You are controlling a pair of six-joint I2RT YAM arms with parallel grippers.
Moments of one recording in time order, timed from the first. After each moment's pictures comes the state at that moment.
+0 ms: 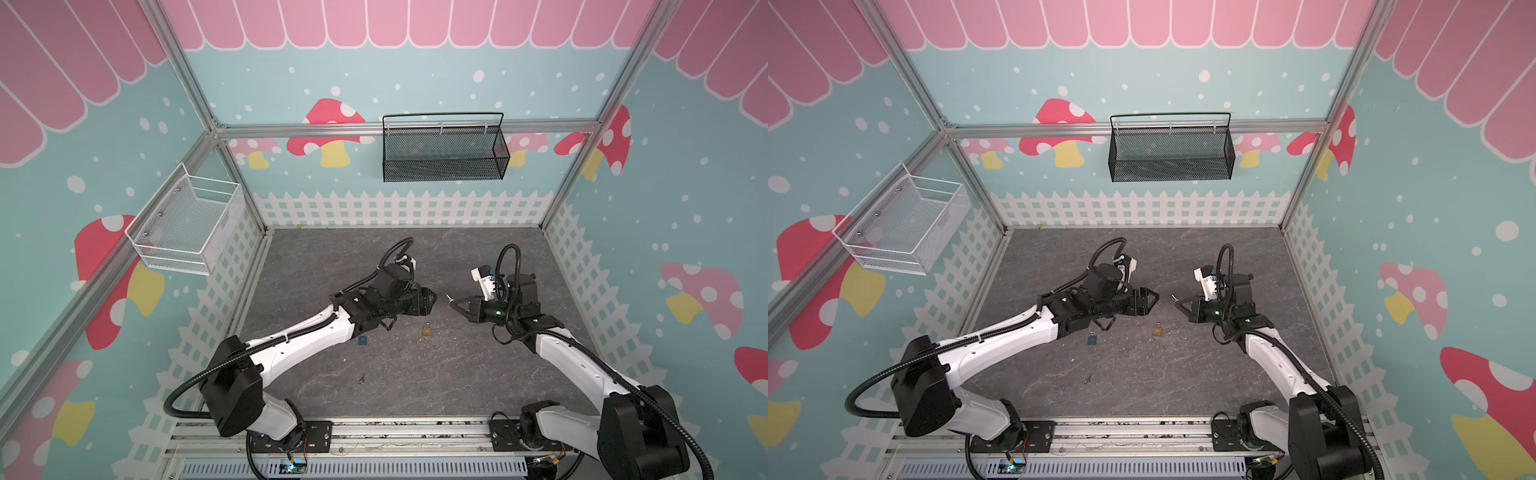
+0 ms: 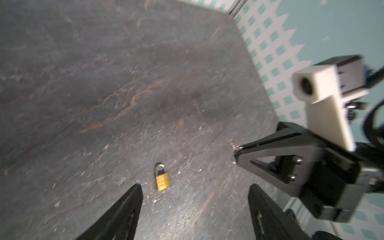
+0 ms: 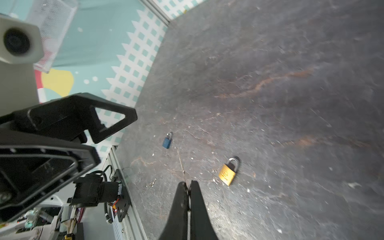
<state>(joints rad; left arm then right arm) -0.83 1.55 1.18 -0.34 -0.01 -0.65 0.20 1.18 0.63 -0.10 -0.73 0.41</state>
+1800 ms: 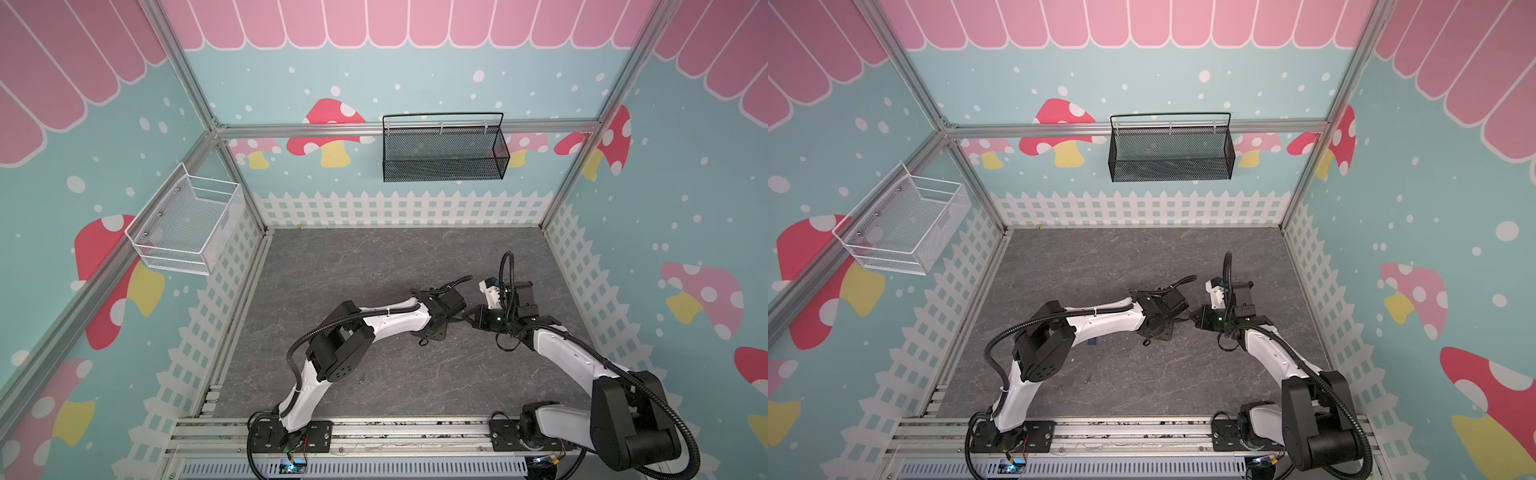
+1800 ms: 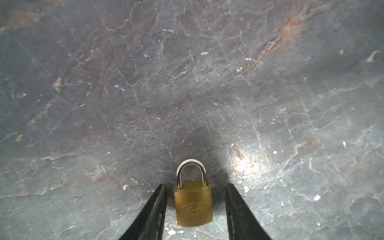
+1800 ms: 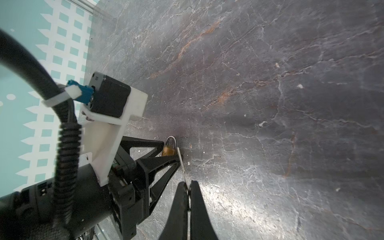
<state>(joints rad) -0.97 2.18 1.64 -0.79 -0.20 -0.76 0.15 1.25 0.61 -0.21 -0.55 0.38</state>
